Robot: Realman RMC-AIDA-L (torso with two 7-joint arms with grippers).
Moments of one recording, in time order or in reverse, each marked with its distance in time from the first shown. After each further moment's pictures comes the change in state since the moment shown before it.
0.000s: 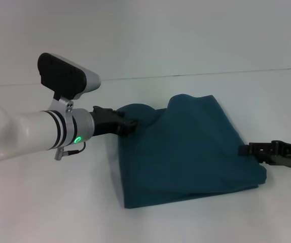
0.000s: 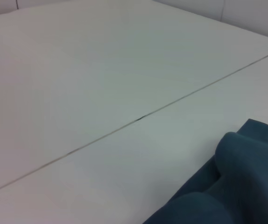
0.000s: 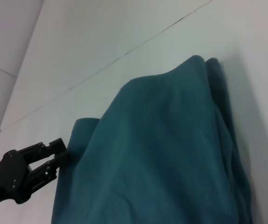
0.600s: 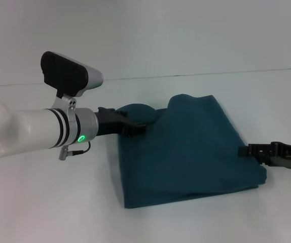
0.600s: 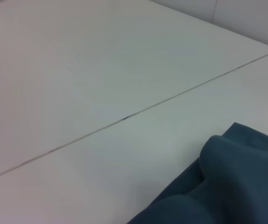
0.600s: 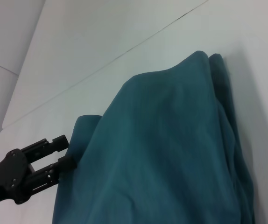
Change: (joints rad) left arm -0.015 0.004 0.000 0.000 0.005 0.043 -0.058; right arm -0.003 0.003 -0.001 -0.002 0.000 -0.004 -0.003
